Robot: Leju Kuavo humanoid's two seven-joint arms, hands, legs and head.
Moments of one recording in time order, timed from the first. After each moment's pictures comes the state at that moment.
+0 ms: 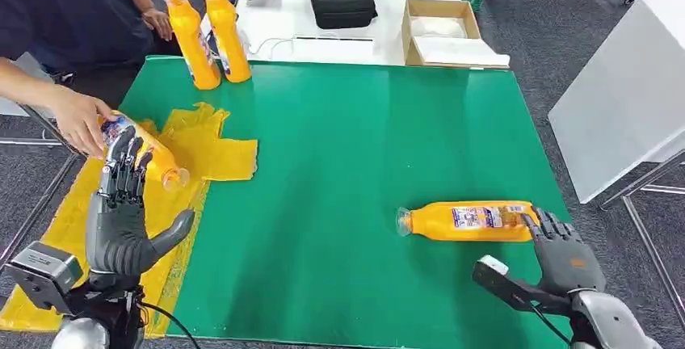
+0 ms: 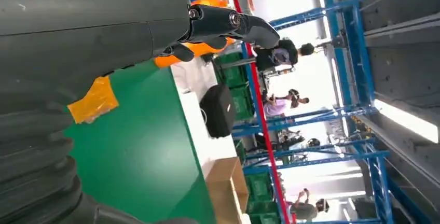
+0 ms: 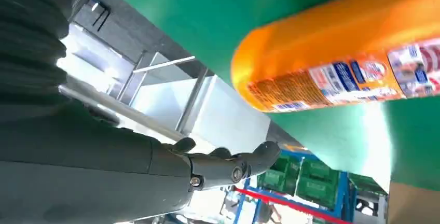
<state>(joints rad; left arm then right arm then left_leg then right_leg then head) 0.11 -0.09 -0.06 -2.00 -0.11 -0.07 -0.34 0.24 -0.45 0.05 -1.84 1.04 0.14 0.23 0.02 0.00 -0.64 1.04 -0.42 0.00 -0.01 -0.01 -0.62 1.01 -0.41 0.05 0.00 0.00</state>
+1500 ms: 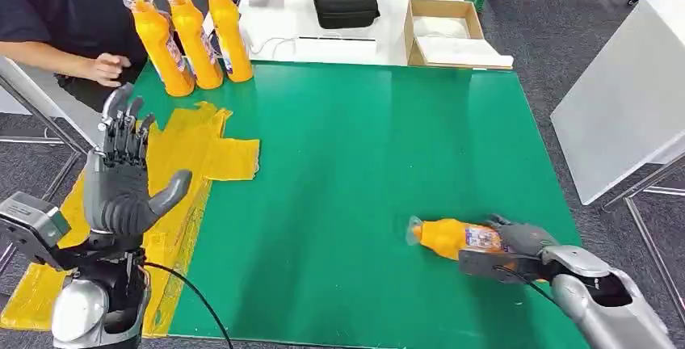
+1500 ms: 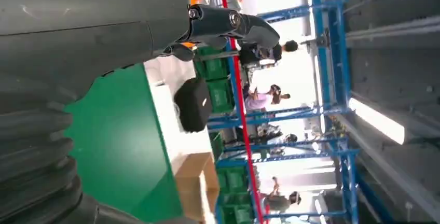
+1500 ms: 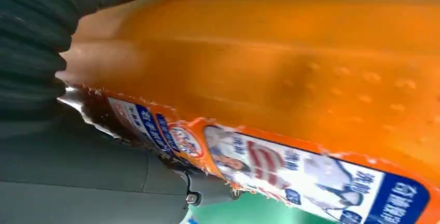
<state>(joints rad) -0.07 -0.09 -0.09 -1.96 -0.02 -0.08 -0.25 -0.11 -0.60 0.34 -1.43 0.84 0.51 0.10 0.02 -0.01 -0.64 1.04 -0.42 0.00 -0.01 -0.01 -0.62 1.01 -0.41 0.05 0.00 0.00</state>
